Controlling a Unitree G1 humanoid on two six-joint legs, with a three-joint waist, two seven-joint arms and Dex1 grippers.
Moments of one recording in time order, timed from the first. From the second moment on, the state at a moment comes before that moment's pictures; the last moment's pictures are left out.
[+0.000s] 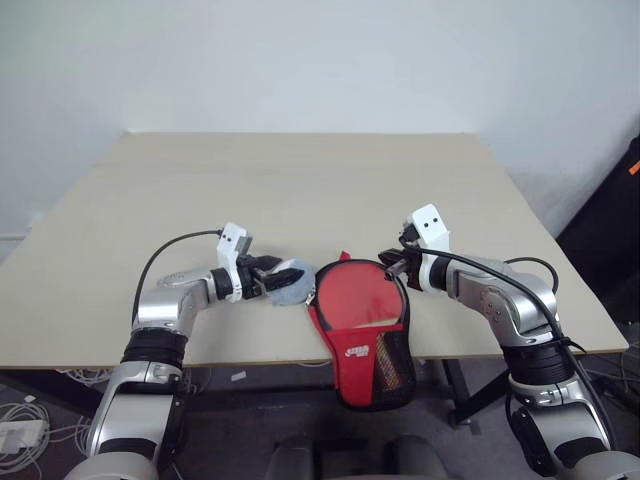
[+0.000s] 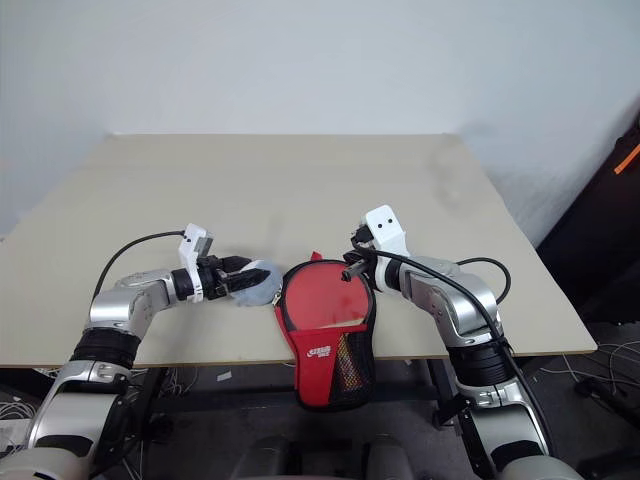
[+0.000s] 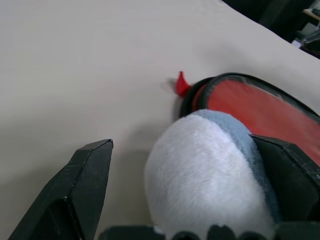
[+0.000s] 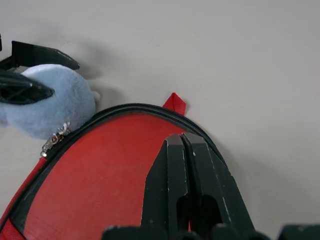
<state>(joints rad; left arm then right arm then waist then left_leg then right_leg) -0.56 0.51 -0.01 0.53 -0.40 0.50 -0.98 -0.56 -0.32 0.14 -0.15 0.35 1.01 0.43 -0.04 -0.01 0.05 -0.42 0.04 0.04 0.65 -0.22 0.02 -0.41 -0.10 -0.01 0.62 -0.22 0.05</state>
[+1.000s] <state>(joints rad) -0.55 0.46 0.04 0.50 -0.39 0.58 -0.96 -0.56 -0.33 0.14 -0.15 0.35 1.01 0.42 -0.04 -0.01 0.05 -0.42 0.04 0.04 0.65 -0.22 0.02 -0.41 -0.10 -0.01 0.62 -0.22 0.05</state>
